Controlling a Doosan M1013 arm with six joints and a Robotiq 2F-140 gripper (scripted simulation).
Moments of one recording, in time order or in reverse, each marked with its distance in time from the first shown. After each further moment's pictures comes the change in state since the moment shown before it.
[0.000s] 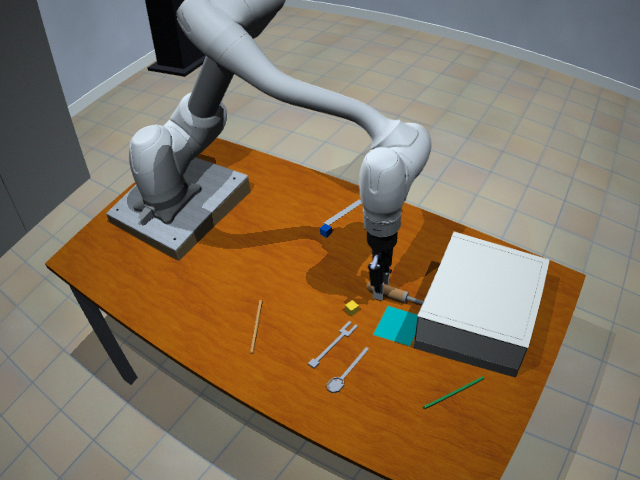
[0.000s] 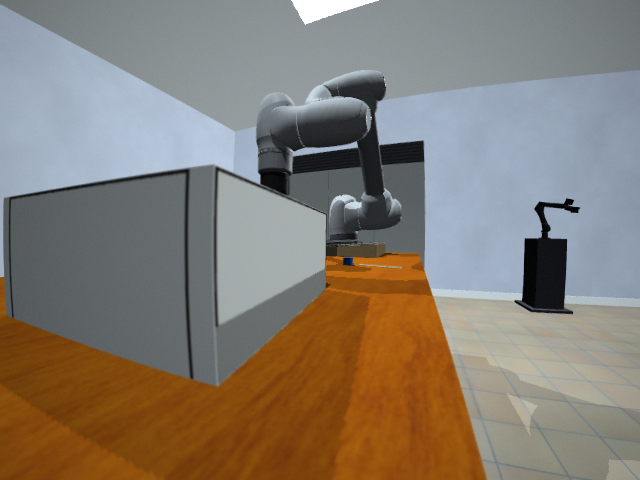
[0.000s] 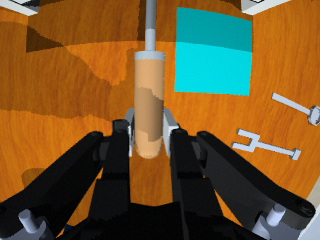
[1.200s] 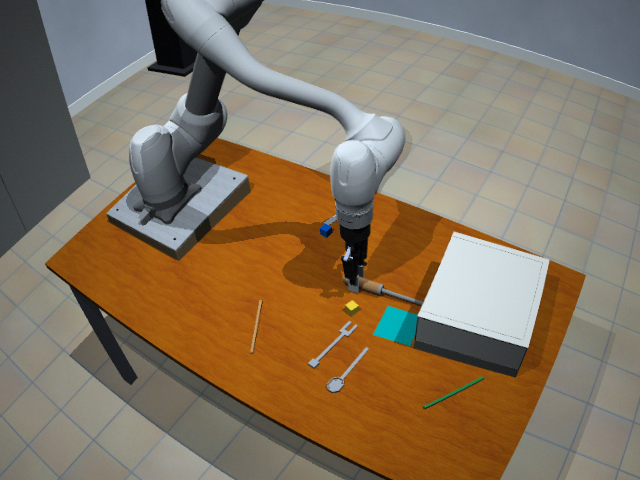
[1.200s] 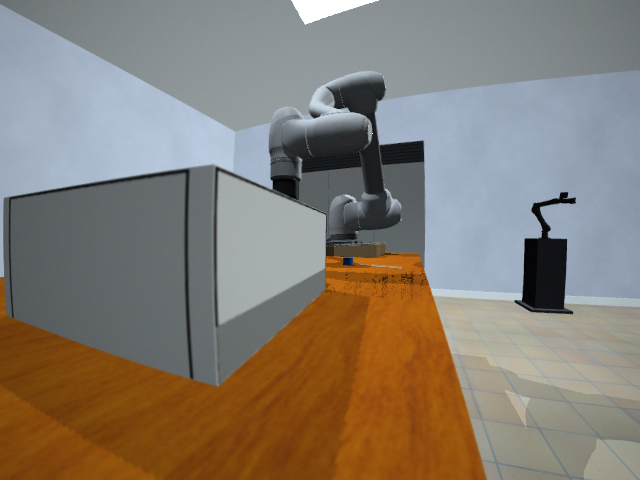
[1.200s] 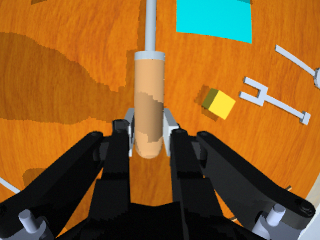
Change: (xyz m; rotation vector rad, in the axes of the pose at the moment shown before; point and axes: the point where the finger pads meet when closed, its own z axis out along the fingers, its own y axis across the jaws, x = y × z) arm -0.071 0.000 0.000 0.000 0.000 0.001
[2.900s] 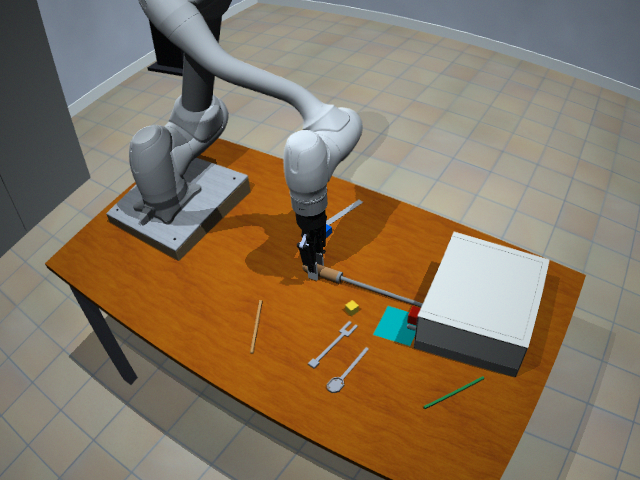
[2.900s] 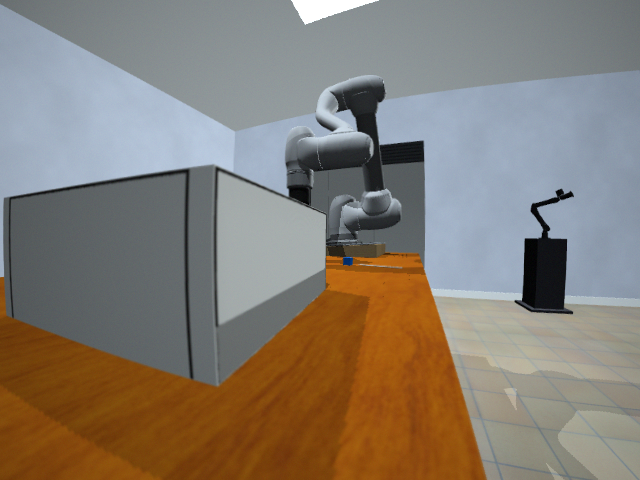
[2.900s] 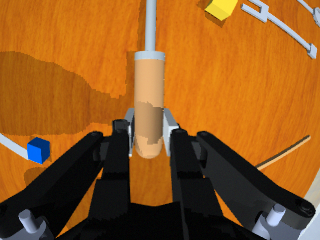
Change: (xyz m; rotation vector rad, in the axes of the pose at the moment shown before) arm -0.121 0.000 0.000 0.000 0.000 0.001
